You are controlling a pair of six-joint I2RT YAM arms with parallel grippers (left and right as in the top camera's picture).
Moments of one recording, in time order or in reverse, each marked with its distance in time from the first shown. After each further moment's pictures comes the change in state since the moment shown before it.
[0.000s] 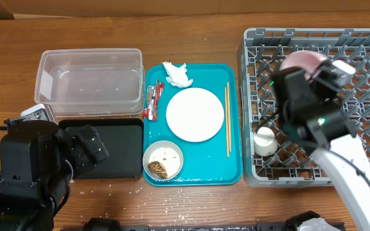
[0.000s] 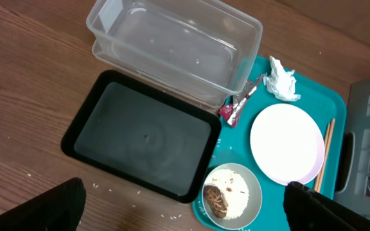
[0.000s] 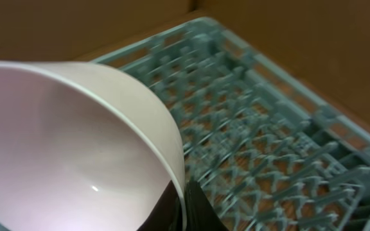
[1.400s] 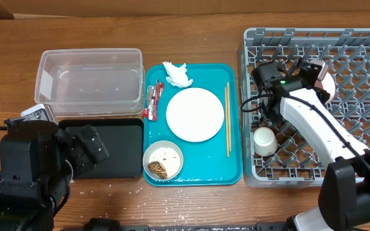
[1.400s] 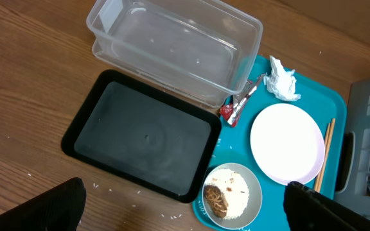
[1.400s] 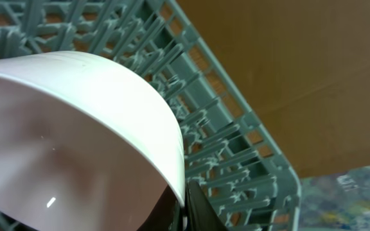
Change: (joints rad) left arm 0.000 0.000 0.000 0.000 0.000 0.000; right arm -0.059 0.412 0.000 -0.099 0.256 -0.022
